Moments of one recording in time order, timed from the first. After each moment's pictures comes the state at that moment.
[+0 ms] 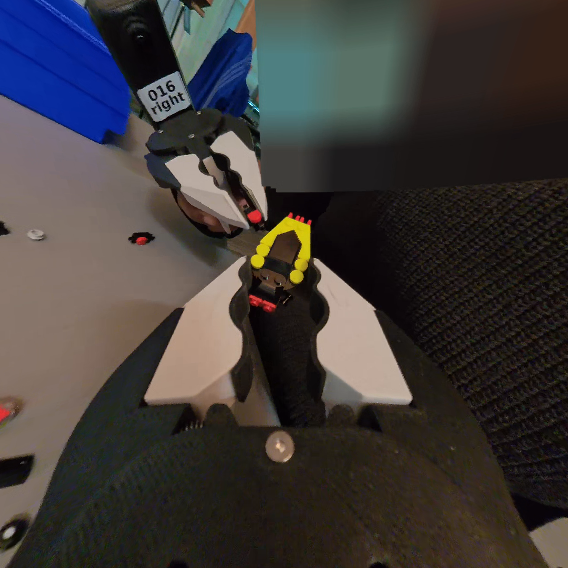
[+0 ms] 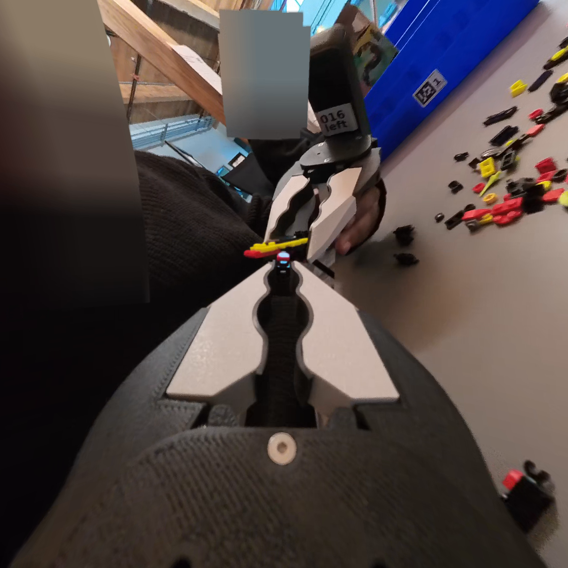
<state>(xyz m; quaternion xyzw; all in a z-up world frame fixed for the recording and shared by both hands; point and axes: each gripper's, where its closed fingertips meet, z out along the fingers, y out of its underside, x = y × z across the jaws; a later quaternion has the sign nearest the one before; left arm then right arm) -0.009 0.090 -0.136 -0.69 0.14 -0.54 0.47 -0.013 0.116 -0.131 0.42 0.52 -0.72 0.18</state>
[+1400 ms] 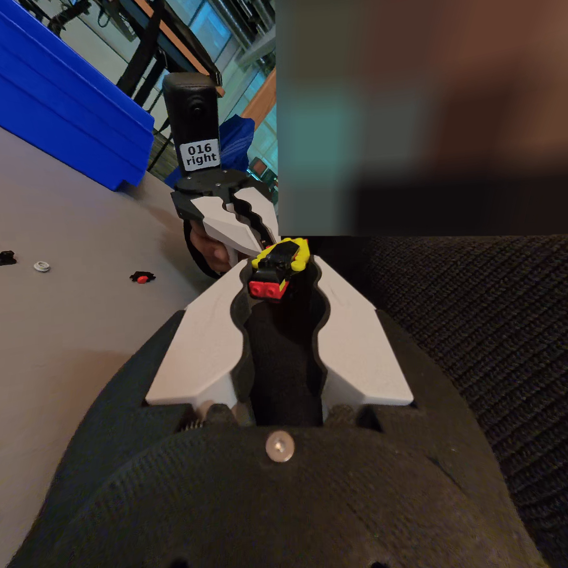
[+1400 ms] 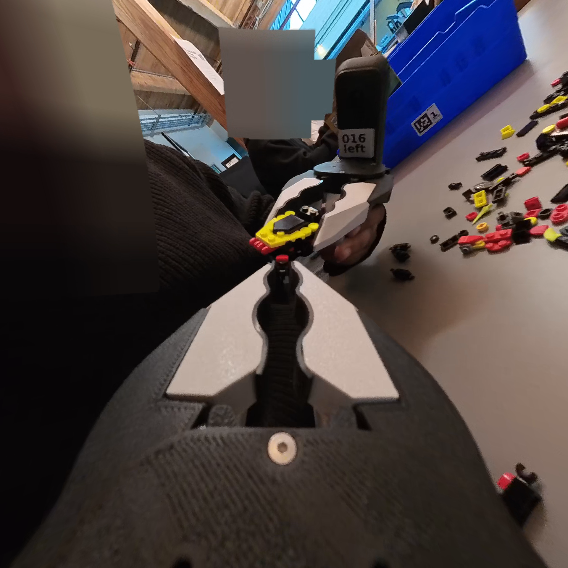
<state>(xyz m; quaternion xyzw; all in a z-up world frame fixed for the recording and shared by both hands) -0.016 0.109 -0.116 -0.63 0.06 -0.57 0.52 -0.010 0.119 -0.121 0.40 0.54 -0.73 0.12</state>
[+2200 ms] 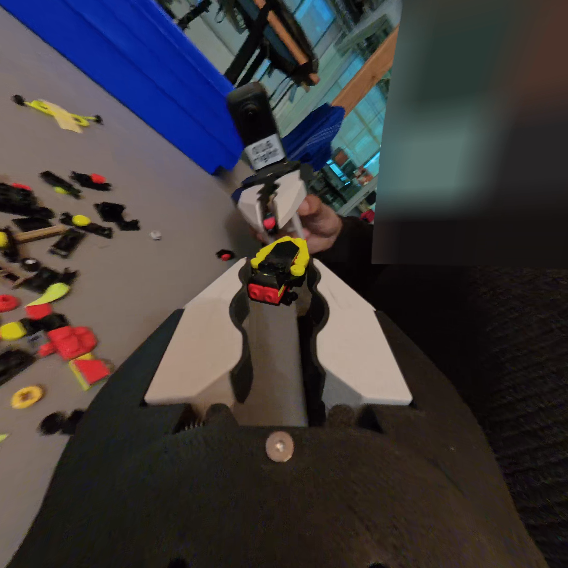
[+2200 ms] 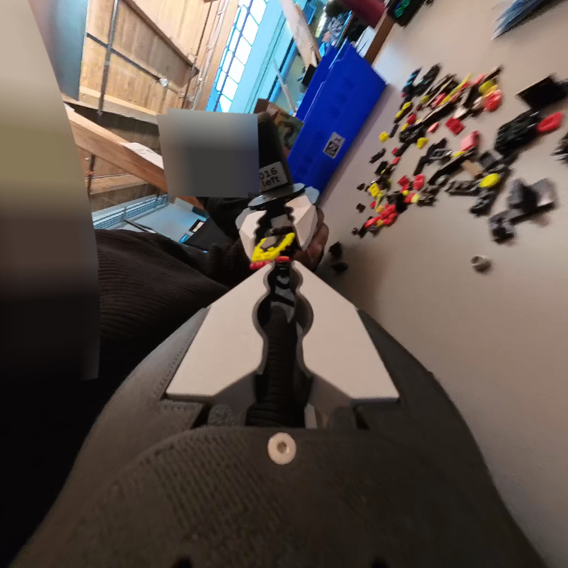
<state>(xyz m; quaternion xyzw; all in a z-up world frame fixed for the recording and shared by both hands) -0.039 0.136 -0.155 -0.72 -0.01 -0.47 0.51 -0.035 0.168 -0.155 0.54 0.43 -0.71 0.12</state>
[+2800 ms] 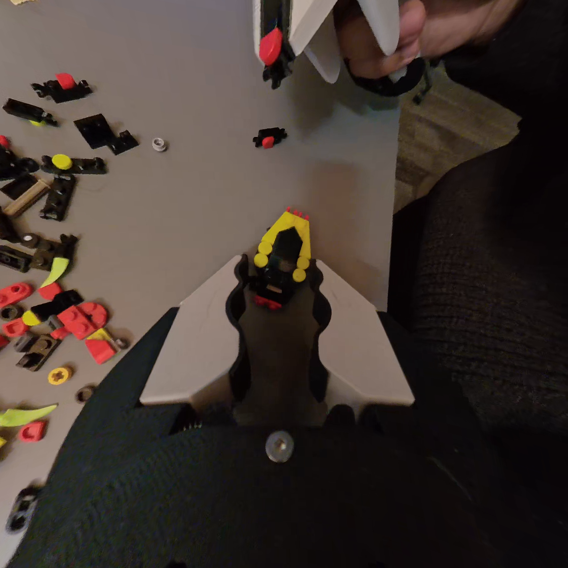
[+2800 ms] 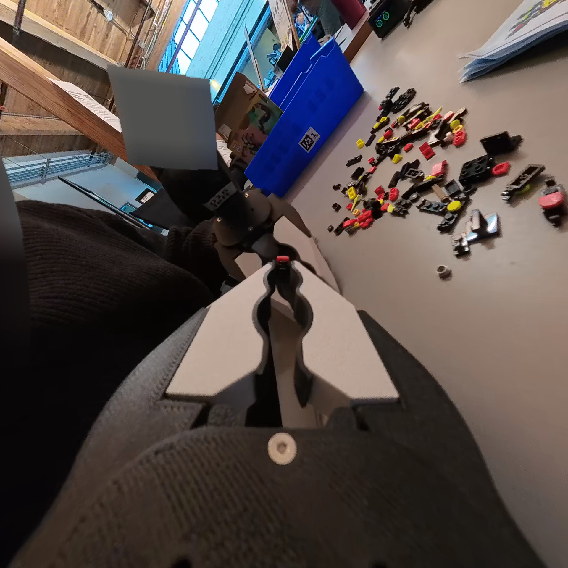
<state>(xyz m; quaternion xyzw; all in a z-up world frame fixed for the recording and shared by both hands) -0.015 0.128 -0.237 -0.90 0.15 -0.21 0.36 -0.027 0.174 -0.154 0.54 0.51 -0.67 0.05</state>
